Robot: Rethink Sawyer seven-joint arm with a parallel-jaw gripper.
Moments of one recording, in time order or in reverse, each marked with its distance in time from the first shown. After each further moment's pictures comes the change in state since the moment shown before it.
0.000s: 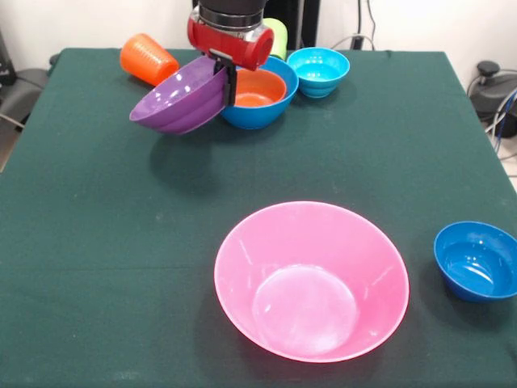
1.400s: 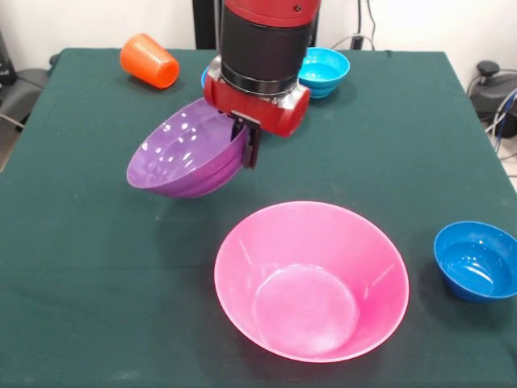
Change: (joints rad) arm 0.175 0.225 -0.104 -0.578 0.052 0.421 0.020
